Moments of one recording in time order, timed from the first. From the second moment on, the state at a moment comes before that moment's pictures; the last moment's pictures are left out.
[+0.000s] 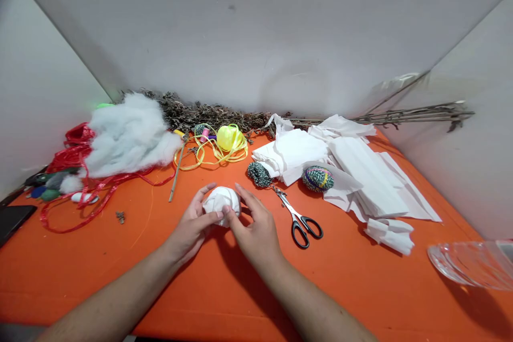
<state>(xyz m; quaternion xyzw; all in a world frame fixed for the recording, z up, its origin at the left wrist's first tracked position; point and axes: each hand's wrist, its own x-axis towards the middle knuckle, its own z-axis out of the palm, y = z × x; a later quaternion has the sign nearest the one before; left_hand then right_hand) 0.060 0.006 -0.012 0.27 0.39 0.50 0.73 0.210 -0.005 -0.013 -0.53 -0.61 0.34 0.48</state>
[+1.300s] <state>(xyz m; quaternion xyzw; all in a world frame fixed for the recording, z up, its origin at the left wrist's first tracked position) 0.061 -0.001 -0.011 0.24 0.38 0.45 0.77 0.217 -0.005 -0.010 -0.32 -0.82 -0.01 0.47</state>
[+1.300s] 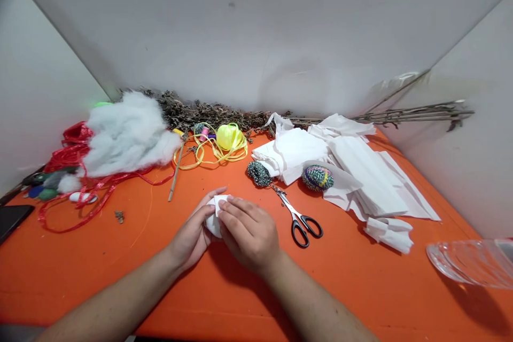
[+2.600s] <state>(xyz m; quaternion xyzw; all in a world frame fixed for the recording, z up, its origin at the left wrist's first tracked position) 0.052 0.010 -0.001 0.25 0.40 0.46 0.75 0.229 0.003 0.003 -0.42 -0.79 0.07 0.44</state>
